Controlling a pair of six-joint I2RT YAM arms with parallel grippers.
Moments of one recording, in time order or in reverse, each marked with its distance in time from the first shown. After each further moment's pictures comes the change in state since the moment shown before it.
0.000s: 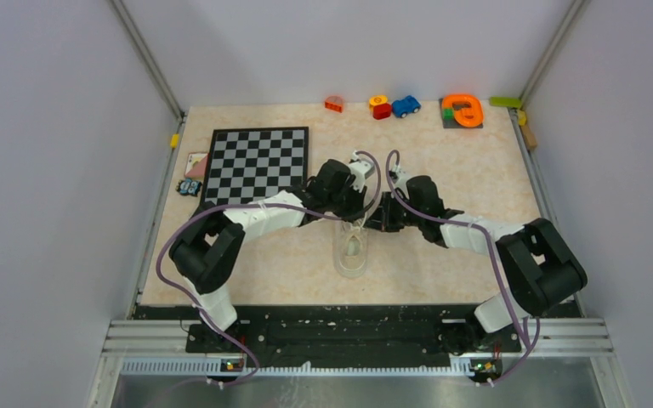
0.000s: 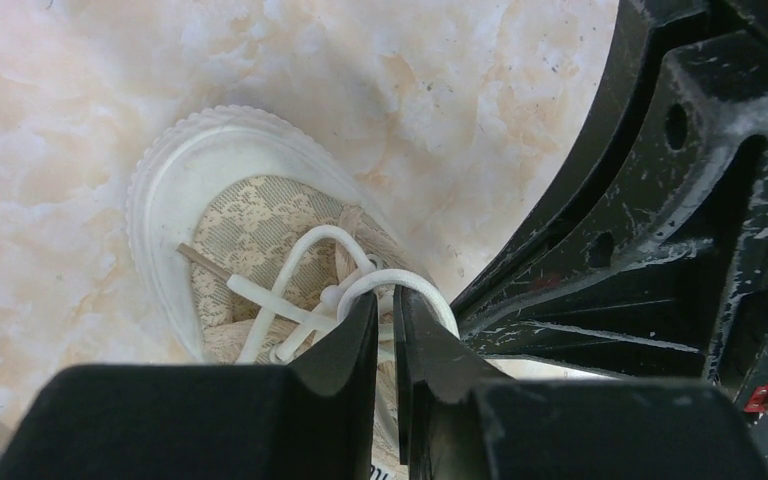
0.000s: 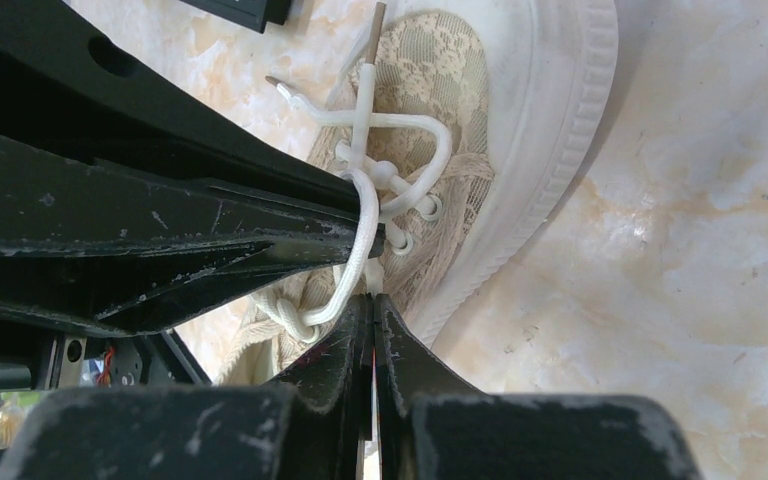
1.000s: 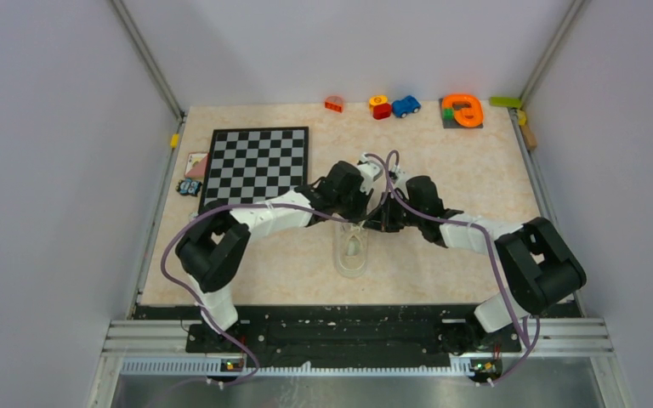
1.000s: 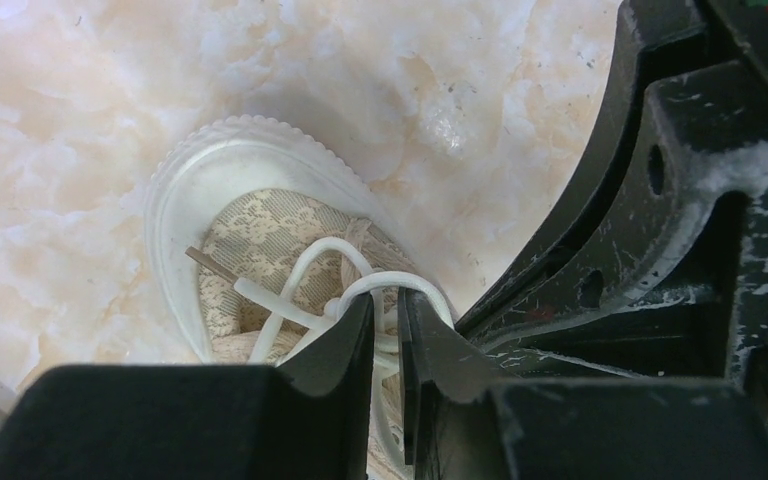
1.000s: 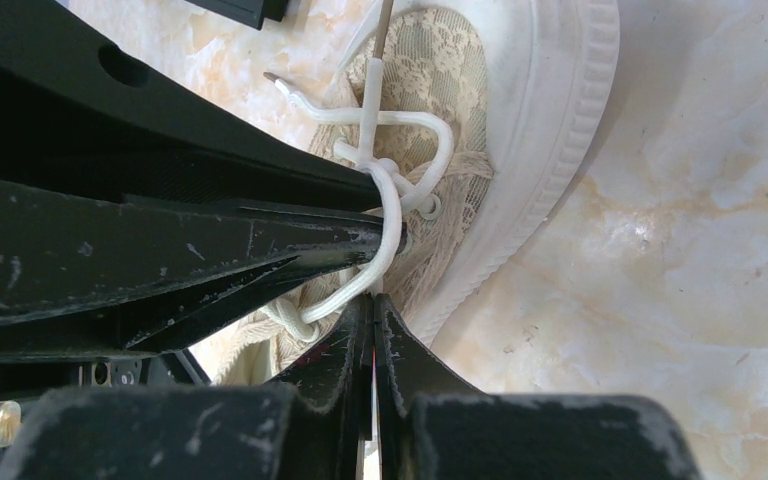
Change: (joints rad) left arm -0.047 0.028 0.055 -0.059 -0.117 0.051; right arm 0.000 0.009 0.000 0.001 -0.005 0.000
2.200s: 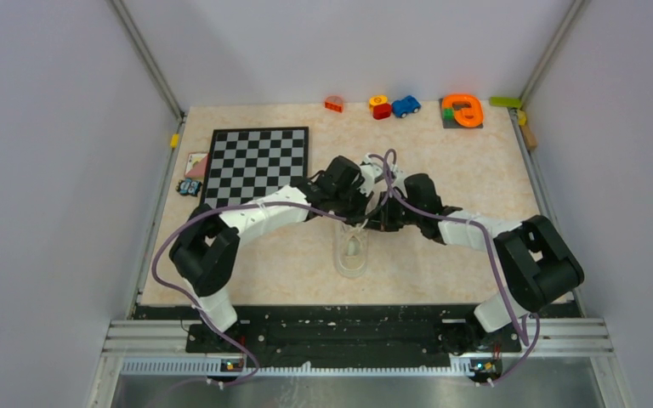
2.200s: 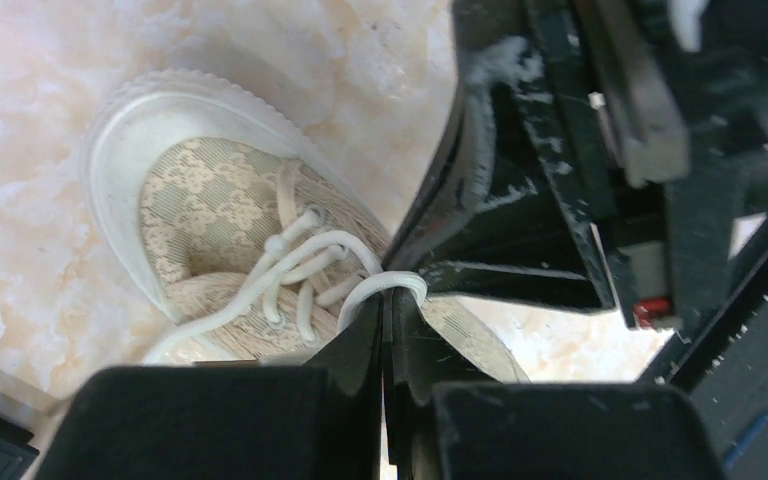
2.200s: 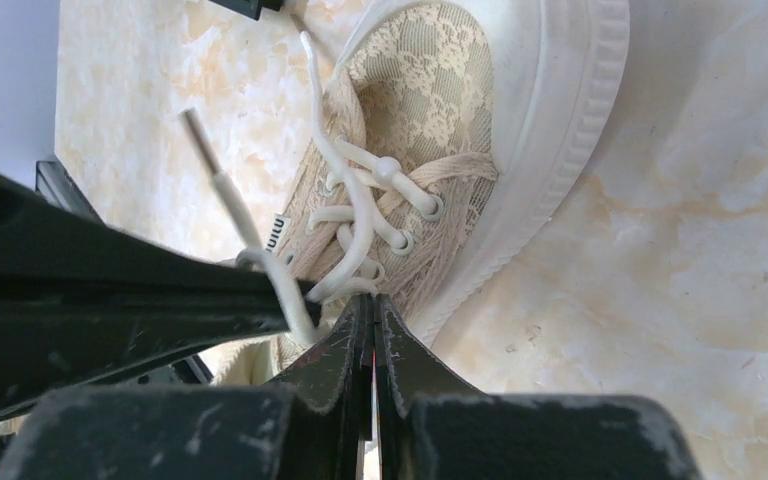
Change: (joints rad) left arm -0.003 -0.028 0.079 -0.204 0.100 0.042; right arm 0.000 0.016 0.034 -0.047 -0.014 -0.012
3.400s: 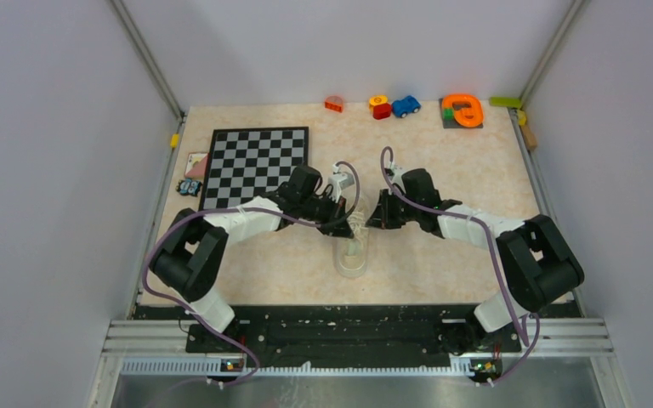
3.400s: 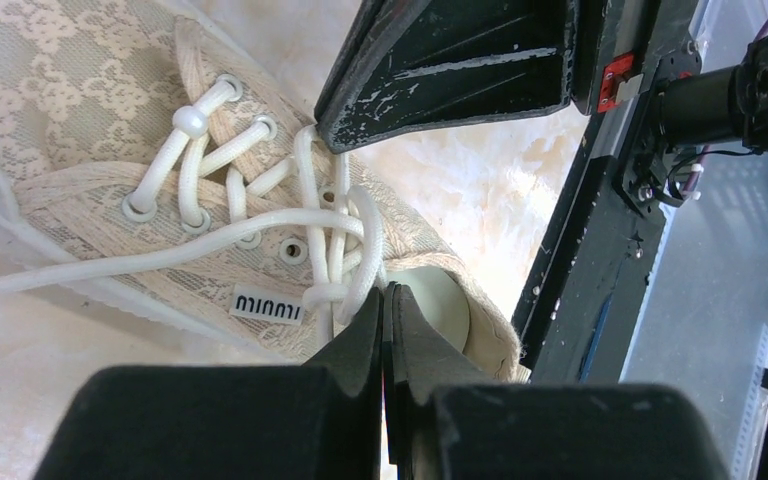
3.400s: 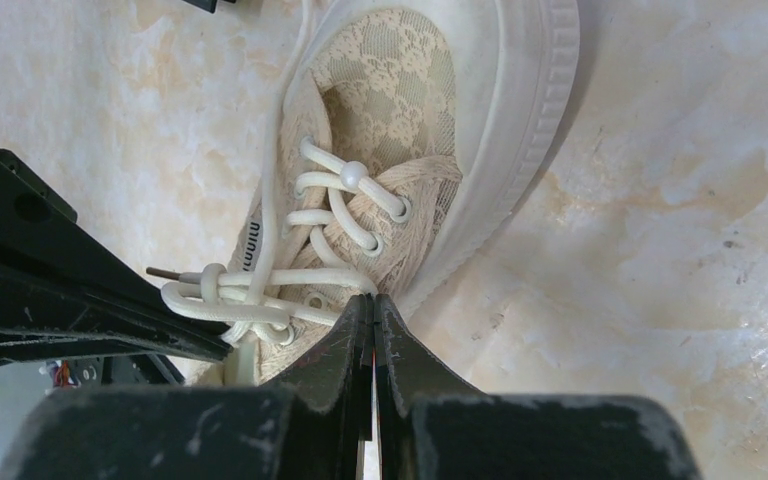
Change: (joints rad) left arm 0.190 -0.108 -0.313 0.245 0.515 -0.089; right arm 0.000 0.000 0.071 -0.146 0.053 -0.078
